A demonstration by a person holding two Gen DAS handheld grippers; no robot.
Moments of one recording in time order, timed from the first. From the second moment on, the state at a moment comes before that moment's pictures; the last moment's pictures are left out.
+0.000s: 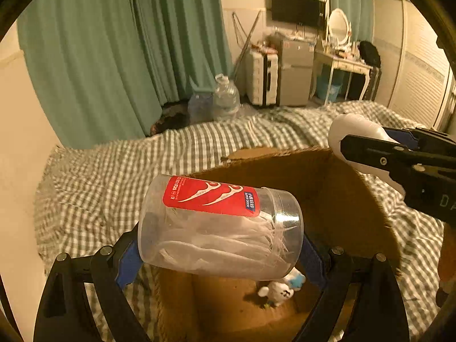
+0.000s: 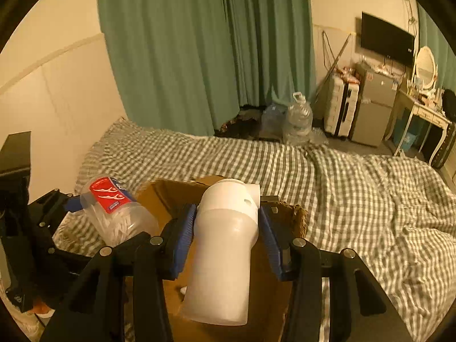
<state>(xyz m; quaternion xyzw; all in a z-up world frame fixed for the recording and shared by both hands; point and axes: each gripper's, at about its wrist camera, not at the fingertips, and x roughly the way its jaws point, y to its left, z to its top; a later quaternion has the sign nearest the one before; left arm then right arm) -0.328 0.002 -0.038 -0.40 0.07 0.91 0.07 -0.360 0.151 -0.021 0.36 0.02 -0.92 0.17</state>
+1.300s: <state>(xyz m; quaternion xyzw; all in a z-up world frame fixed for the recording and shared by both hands) -0.226 0.008 0.052 -0.32 0.06 0.94 0.01 -0.274 0.187 0.039 0.31 0.04 -0.94 0.14</state>
